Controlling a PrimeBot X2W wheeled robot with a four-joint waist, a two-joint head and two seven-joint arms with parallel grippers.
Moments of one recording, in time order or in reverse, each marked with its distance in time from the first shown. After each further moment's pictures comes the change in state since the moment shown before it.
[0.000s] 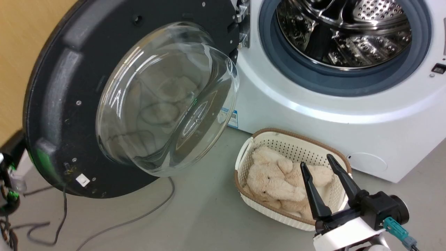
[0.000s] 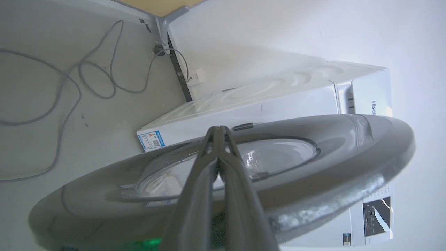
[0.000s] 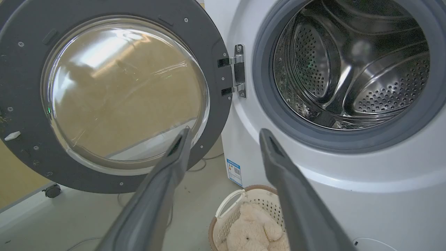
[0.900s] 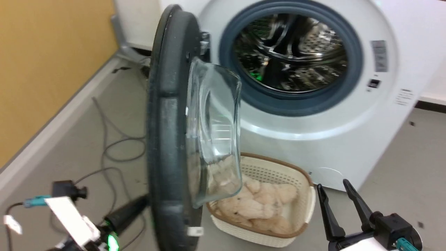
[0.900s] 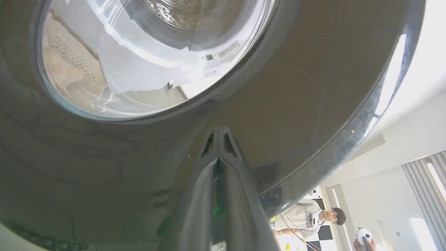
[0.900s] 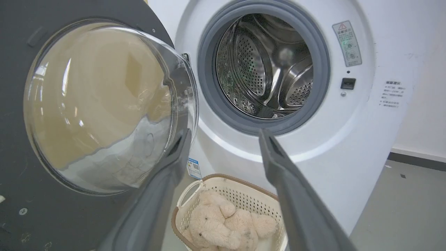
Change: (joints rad) left arm 0.465 -0.273 -0.241 -0.567 -0.256 0.072 0.407; right arm 0.111 0.009 -0.077 0.010 0.018 0.000 0.000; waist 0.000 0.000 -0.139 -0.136
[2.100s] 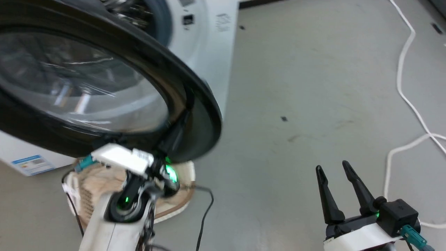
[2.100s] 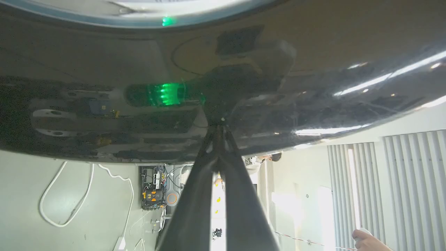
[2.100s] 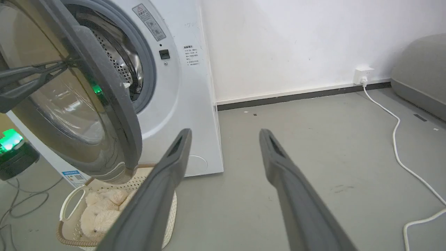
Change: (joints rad) left arm -0.290 -0.013 -0.428 0.235 -0.249 -0.069 -0.760; right arm -0.056 0.001 0.011 -0.040 0.045 0.000 0.000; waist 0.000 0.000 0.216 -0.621
